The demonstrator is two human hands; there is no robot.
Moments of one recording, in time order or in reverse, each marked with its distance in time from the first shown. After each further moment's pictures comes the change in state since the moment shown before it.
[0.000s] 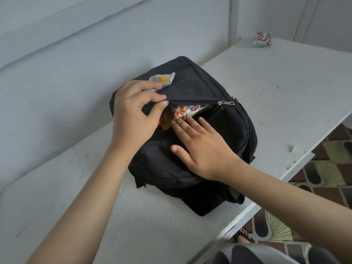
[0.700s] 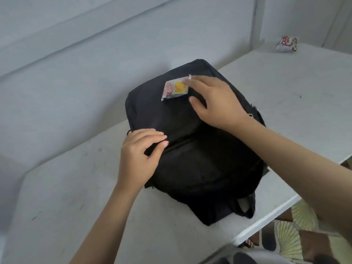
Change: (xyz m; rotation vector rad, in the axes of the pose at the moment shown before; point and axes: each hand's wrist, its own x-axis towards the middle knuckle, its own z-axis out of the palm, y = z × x) left_hand -0.076 -0.003 -0.012 0.053 -0.109 -0.237; right_hand 0.086 0.053 -0.028 0.206 0.408 -0.055
